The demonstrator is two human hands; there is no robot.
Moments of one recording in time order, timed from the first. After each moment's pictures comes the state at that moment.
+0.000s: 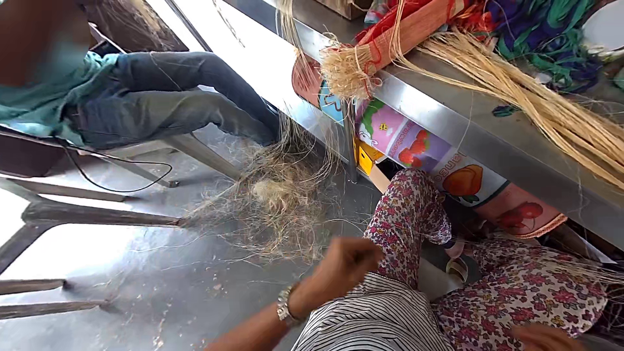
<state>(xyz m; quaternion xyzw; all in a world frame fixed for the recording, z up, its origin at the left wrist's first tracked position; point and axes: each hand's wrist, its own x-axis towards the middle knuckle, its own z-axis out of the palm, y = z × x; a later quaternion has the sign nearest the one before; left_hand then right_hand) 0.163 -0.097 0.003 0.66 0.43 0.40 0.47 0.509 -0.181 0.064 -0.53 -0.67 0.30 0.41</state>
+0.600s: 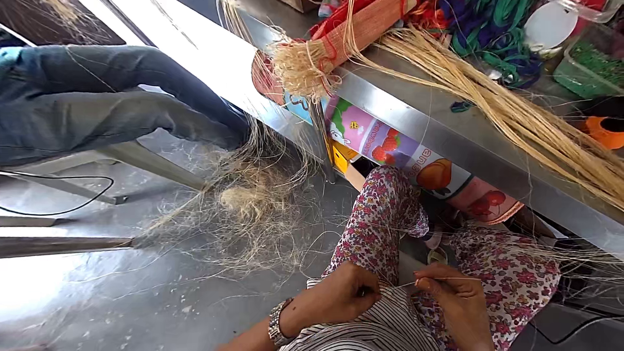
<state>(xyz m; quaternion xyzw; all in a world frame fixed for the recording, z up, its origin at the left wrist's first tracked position) 0.190 -0.099 -0.014 0.75 0.27 0.27 0.54 0.429 -0.126 0.024 -0.46 -0.52 0.50 0.51</state>
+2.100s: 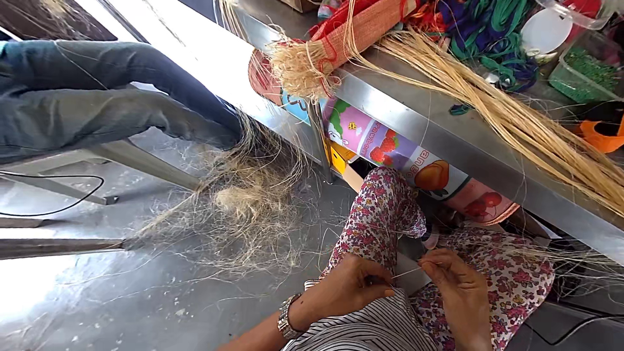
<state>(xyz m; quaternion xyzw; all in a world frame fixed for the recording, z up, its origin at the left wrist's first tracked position) 0.202 -0.089 -0.010 0.71 0.27 0.33 0.56 0.426 -0.111 0.025 -0.51 -0.56 0.38 0.52</state>
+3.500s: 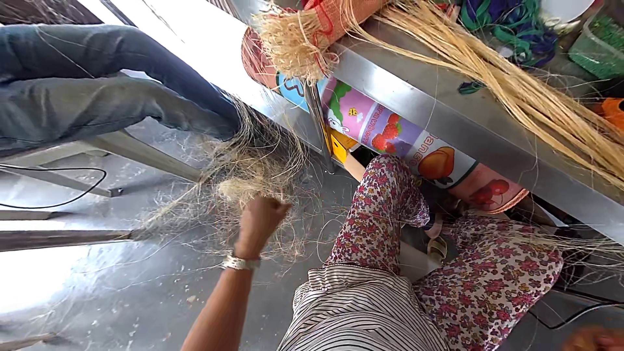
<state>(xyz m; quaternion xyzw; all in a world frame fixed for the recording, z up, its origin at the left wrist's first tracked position) 0.060 -0.033 -0.053 0.53 0.79 0.10 0.29 0.577 -0.200 0.065 -0.48 -0.45 0.48 0.58</state>
